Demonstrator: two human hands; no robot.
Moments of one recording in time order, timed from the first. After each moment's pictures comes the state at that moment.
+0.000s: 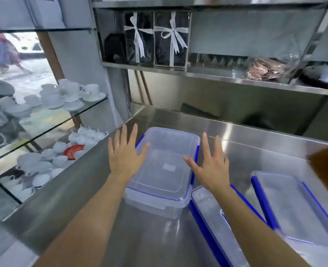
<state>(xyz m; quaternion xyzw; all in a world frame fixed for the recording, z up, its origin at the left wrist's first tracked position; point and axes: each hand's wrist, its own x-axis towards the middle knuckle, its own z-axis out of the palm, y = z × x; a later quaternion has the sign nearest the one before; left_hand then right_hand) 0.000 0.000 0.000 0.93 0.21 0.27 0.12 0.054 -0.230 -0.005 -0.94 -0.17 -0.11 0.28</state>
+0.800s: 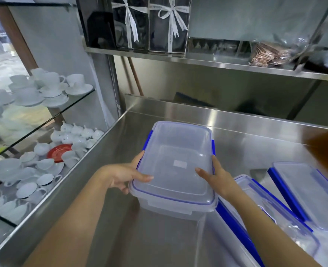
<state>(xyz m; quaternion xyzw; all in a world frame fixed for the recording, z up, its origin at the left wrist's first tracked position) 0.004 0.094 -0.018 0.76 0.13 -0.32 0.55 0.045 -0.189 -0.035 -0.88 -0.03 0.15 0.44</state>
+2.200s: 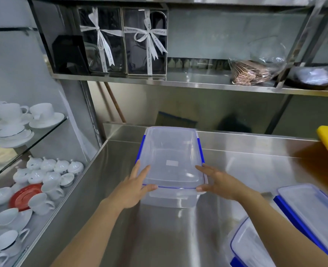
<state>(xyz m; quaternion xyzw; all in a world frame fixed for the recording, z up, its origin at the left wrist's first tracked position) 0.113 0.092 -0.028 0.95 -0.03 -0.14 0.27 0.162 -0.192 -0.021 -0.95 -0.12 0.18 0.25</state>
